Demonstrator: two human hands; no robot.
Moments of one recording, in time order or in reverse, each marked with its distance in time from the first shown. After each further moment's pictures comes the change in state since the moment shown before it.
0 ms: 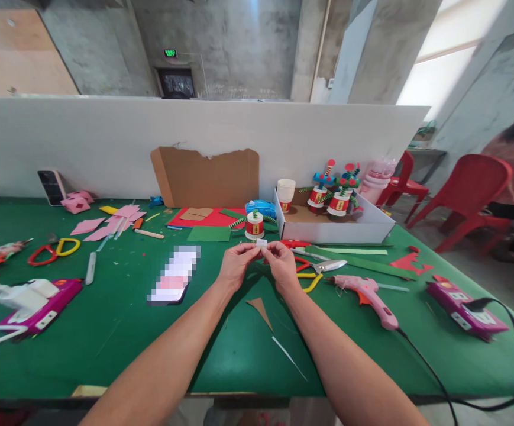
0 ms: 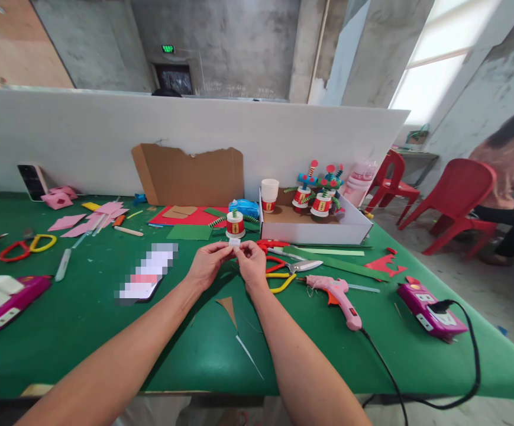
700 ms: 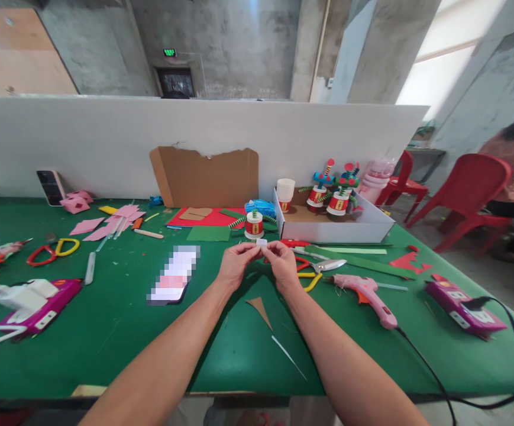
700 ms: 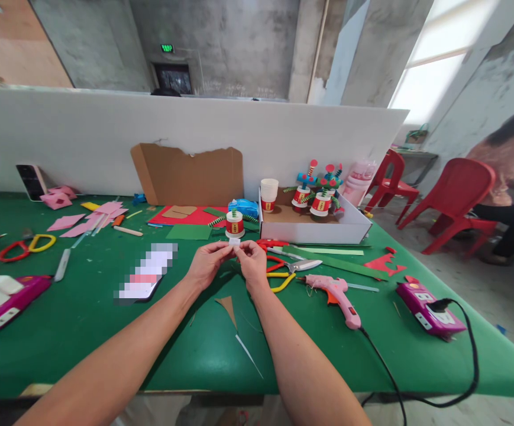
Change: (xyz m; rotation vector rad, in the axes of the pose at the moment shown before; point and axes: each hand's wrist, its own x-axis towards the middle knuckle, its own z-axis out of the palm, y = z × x) left_hand 0.001 -0.001 -0.001 0.016 -0.015 0.014; right_hand 0.001 -0.003 -0.002 0.028 -0.001 0.030
